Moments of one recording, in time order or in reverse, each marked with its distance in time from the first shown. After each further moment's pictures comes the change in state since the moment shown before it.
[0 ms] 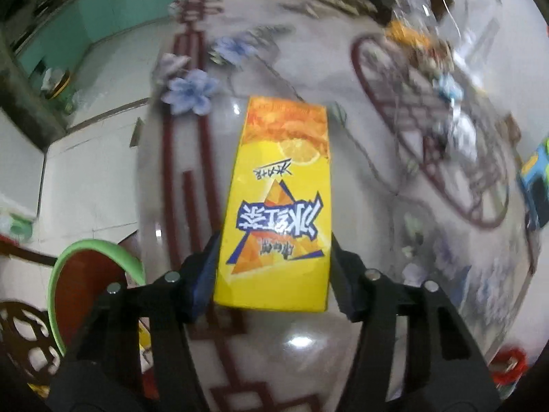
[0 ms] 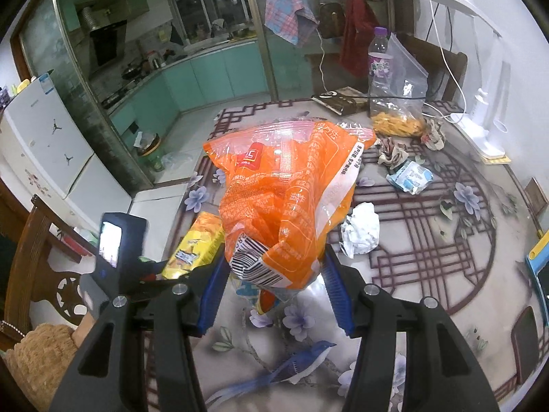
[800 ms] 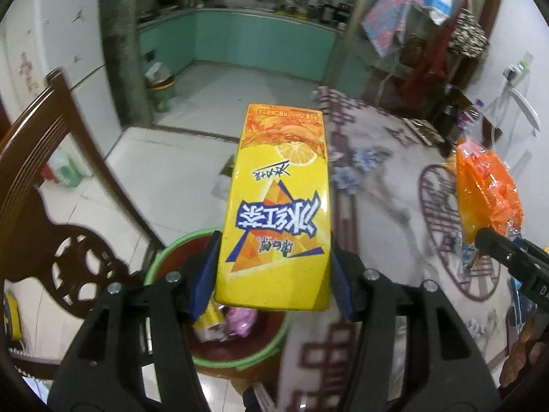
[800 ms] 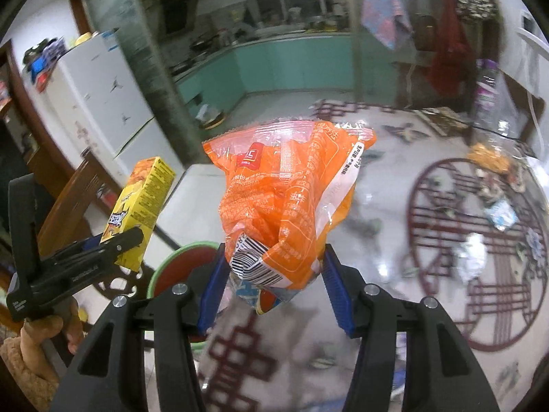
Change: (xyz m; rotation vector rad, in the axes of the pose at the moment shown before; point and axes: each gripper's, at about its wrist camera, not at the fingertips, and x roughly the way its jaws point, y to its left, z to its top) left arm -0.177 0.123 -0.066 -0.349 -0.296 0.187; right arm 0.036 0.150 -0.002 -0.211 0.049 0.206
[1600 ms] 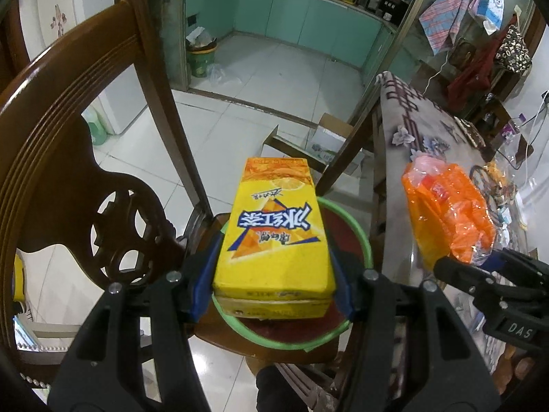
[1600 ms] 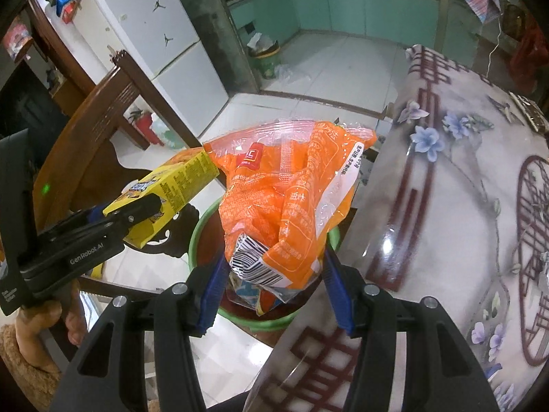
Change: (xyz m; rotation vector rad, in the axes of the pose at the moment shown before) left arm 0.019 0.107 -0.027 -0.114 0.100 0.072; right arm 0.111 0.109 -0.021 -0.141 0.278 0.124
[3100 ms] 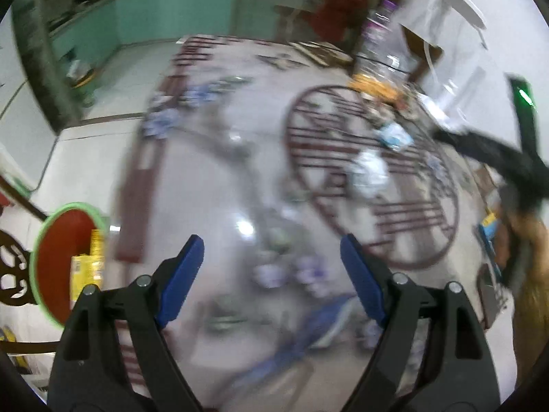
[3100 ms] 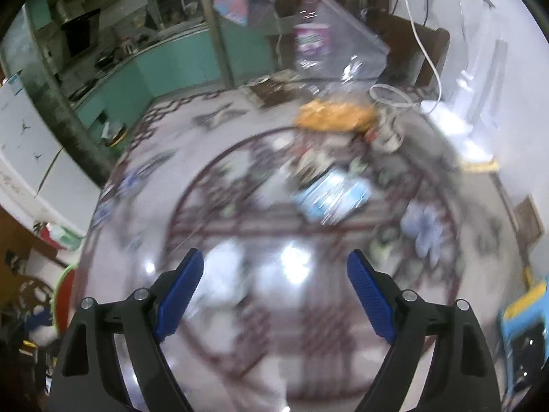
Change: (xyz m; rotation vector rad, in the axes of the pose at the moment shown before) left arm 0.012 -0.367 -0.079 0.337 0.078 -0.241; right arm -0.185 -0.426 -0.083 0.395 -0.228 -0.368
